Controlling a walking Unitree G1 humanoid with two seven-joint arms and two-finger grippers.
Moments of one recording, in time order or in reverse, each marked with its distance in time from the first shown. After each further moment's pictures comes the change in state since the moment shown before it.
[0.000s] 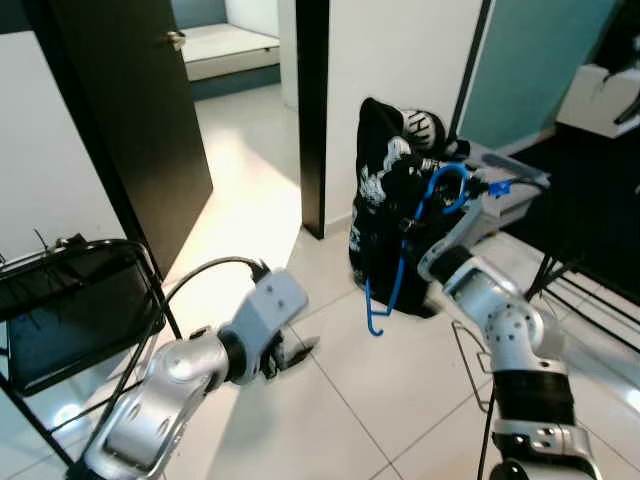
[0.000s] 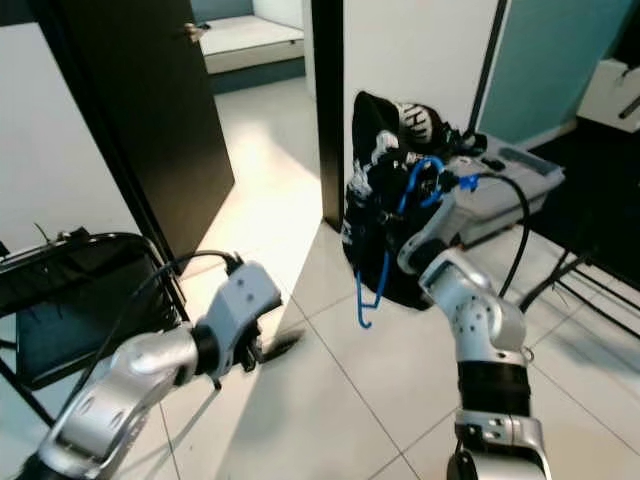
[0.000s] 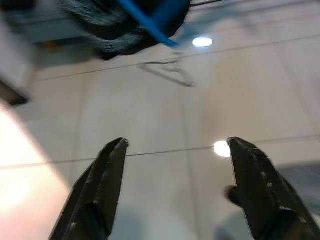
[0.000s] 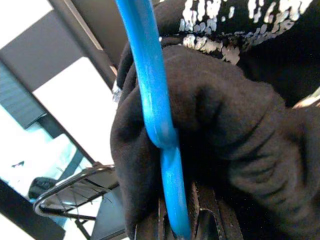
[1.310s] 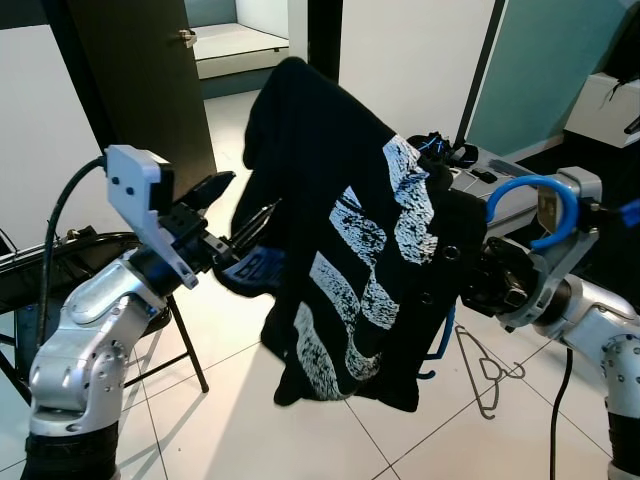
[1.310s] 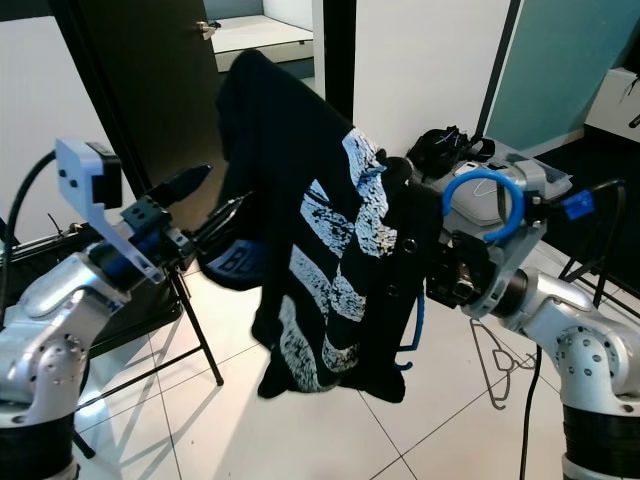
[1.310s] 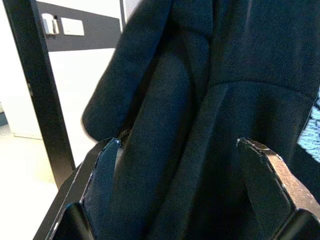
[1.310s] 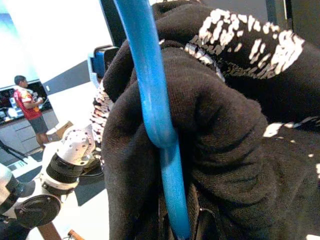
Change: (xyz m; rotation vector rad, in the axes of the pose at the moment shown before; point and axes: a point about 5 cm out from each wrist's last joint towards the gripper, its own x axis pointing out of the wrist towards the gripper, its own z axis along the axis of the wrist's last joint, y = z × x) left arm -0.058 0.075 0.075 -0.121 -0.671 0.389; right arm -0.076 0.030 0.030 -0.049 0.135 0.703
